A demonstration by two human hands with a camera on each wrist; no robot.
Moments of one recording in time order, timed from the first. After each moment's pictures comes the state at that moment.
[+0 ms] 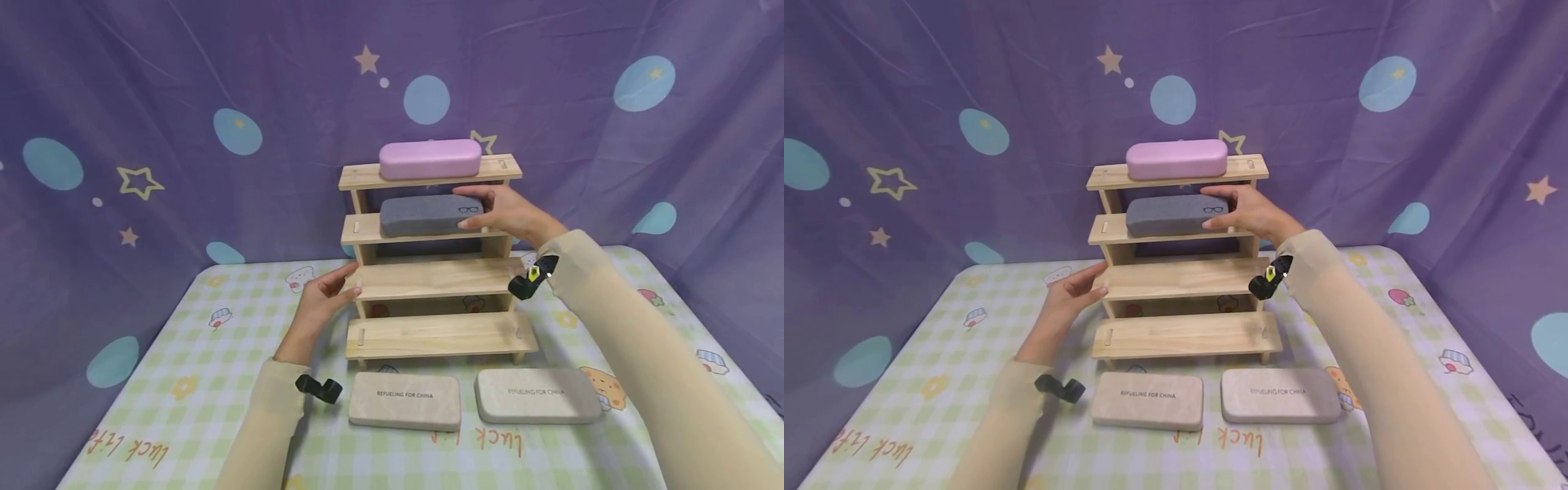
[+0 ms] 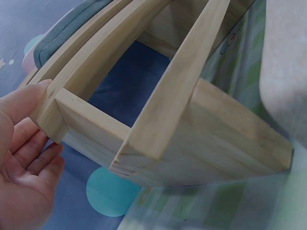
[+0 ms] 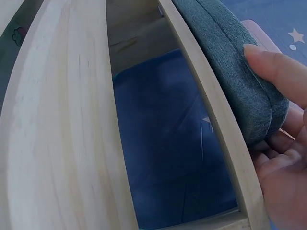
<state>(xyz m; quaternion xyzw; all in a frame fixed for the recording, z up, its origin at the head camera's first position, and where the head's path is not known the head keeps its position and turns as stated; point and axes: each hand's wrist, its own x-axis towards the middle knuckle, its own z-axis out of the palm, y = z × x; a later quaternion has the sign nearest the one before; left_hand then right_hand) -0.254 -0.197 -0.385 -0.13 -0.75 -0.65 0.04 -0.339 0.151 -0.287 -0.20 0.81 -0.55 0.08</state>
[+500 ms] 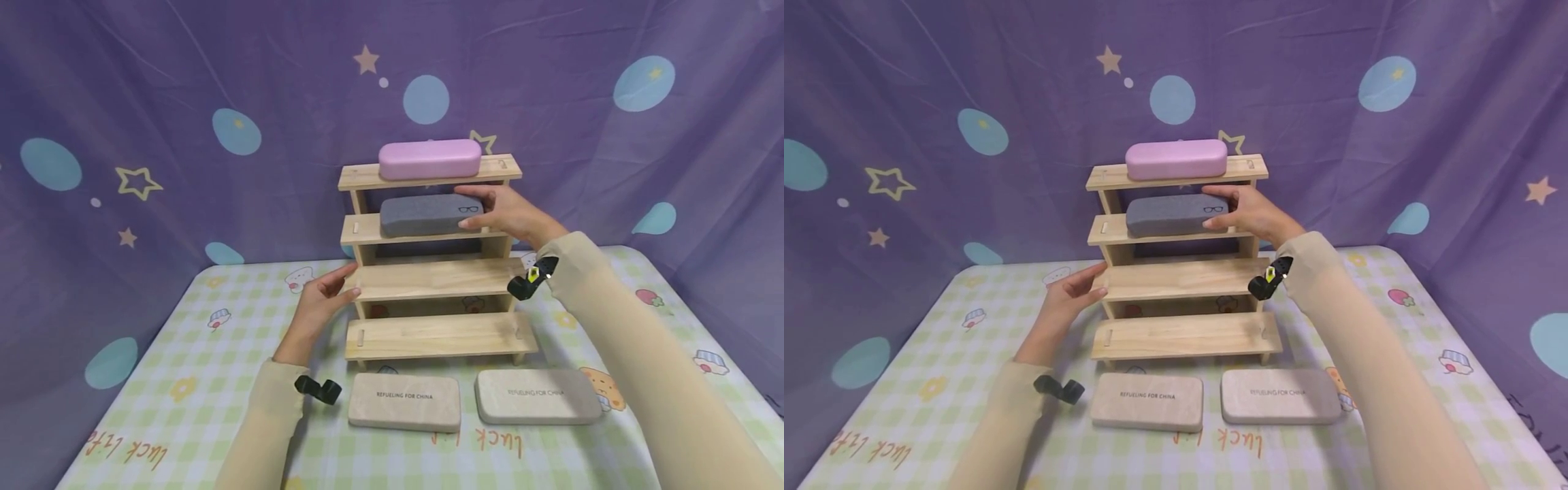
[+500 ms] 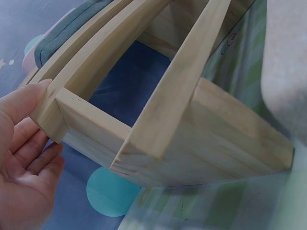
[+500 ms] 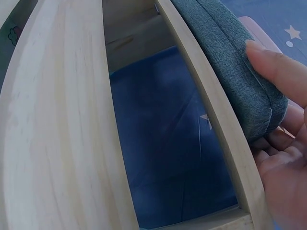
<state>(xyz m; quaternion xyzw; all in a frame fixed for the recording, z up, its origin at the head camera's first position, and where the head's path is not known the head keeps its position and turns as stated) -0.252 -0.197 -0.385 -0.13 -0.74 -0.66 0.04 -0.338 0.152 -0.289 -0.19 0.80 -0.56 0.08</state>
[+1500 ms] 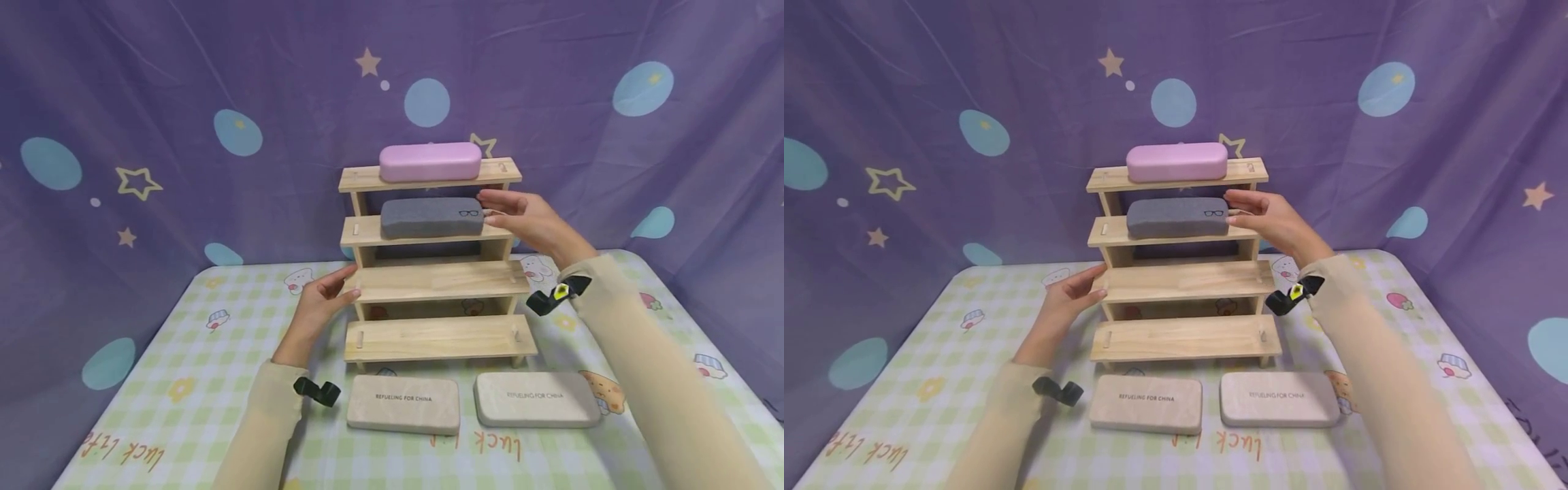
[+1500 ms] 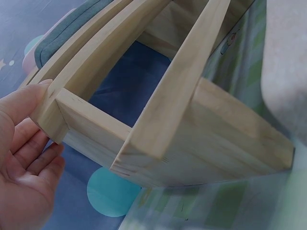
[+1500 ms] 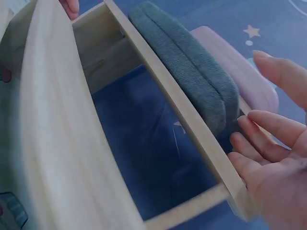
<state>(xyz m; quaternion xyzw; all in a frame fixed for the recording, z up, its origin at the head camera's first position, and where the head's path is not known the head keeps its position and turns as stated) -0.253 -0.197 -0.386 -0.12 -0.75 -0.65 0.04 -0.311 0.181 -0.296 -0.17 0.74 -0.64 0.07</state>
